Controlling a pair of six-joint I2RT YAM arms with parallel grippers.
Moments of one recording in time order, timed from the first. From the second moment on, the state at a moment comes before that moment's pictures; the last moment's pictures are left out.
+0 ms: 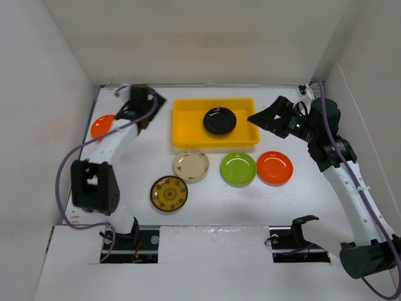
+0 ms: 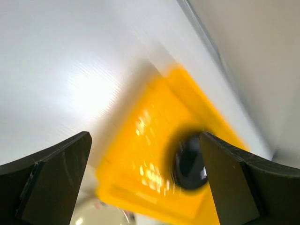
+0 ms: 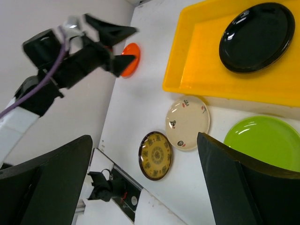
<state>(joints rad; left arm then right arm) -0.31 1.68 1.38 -0.37 -0.20 -0.96 0.22 1.04 1.18 -0.41 -0.48 0.73</state>
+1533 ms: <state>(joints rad) 0.35 2.03 1.35 -0.23 -0.19 -1.08 0.34 0.94 1.12 -0.41 -0.53 0.72</state>
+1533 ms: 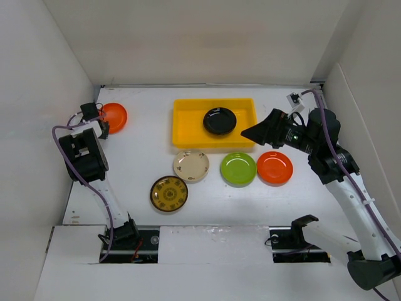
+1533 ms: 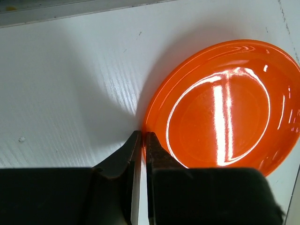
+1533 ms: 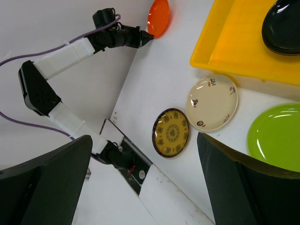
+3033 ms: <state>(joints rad) -0.20 1.68 1.54 -0.21 -0.09 -0.84 0.28 0.93 1.07 -0.42 -0.41 0.72</state>
